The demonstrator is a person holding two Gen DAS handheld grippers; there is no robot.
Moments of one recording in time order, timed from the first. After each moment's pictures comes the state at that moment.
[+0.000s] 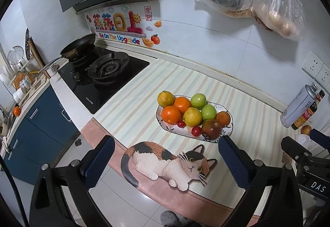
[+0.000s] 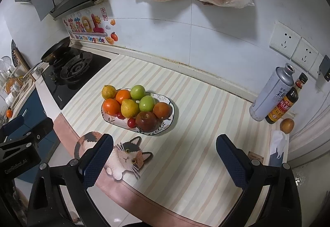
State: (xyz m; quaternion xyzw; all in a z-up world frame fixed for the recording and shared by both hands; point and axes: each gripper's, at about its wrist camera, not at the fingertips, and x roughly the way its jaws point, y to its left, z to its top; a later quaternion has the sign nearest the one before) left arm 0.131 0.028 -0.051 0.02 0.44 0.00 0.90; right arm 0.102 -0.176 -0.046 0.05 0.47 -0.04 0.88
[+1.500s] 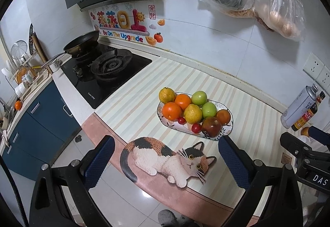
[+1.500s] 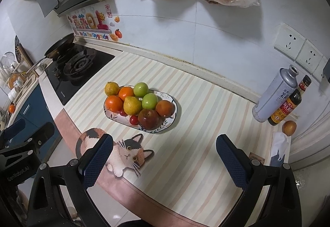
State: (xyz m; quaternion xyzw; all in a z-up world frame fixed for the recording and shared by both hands) left arm 0.118 0.027 -0.054 0.01 0.44 0.01 0.90; right arm 0.105 -0.177 -0.047 0.04 0.48 -0.02 0.88
